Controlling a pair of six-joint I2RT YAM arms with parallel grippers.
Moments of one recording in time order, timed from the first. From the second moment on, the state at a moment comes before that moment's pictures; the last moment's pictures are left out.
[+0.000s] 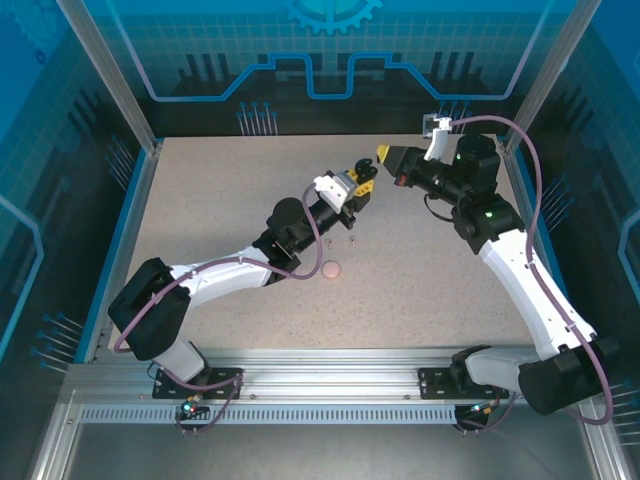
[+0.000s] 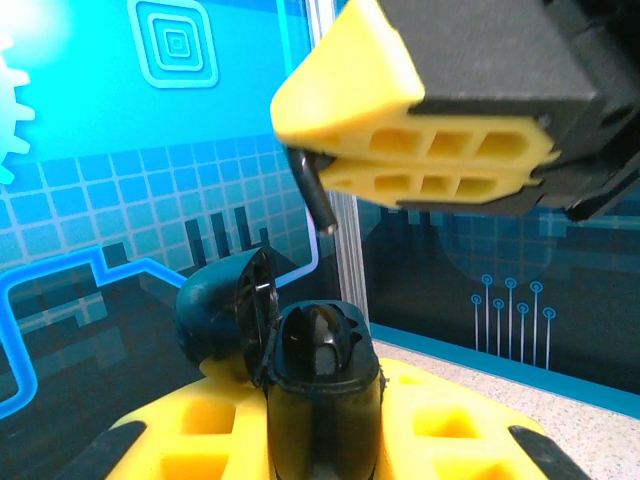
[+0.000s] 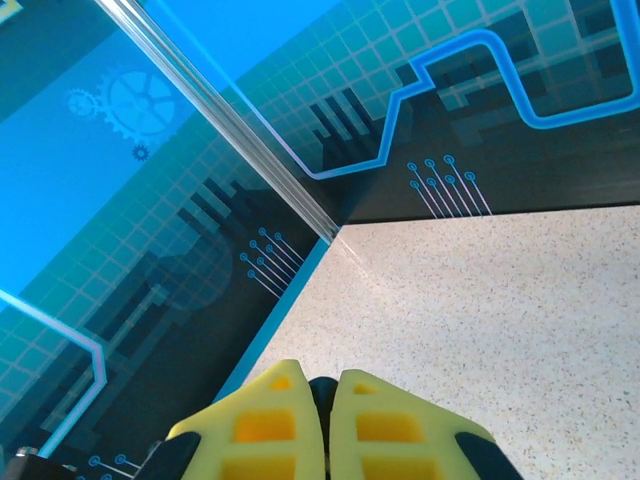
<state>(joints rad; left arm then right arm) -0.76 1.59 0.98 0.84 0.03 0.12 0.30 1.22 1.25 -0.17 -0.45 0.59</state>
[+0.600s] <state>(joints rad) -0.76 1.59 0.98 0.84 0.03 0.12 0.32 1.17 1.17 -0.12 -0.46 0.62</state>
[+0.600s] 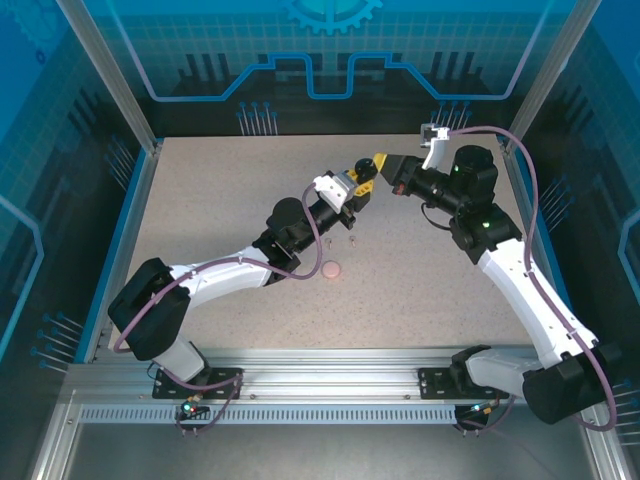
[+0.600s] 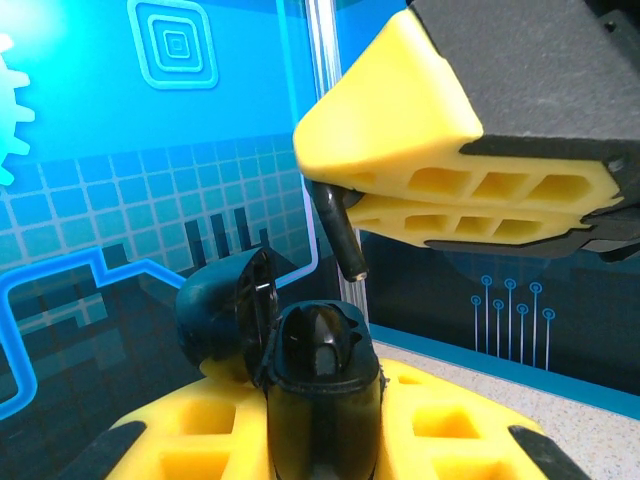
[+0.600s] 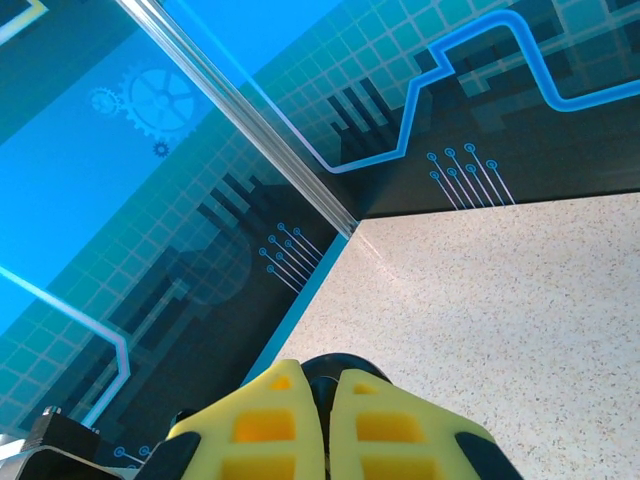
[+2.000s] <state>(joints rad) -0.76 1.59 0.98 0.79 0.03 0.12 0.33 1.19 1.13 -0.15 -0.45 0.59</state>
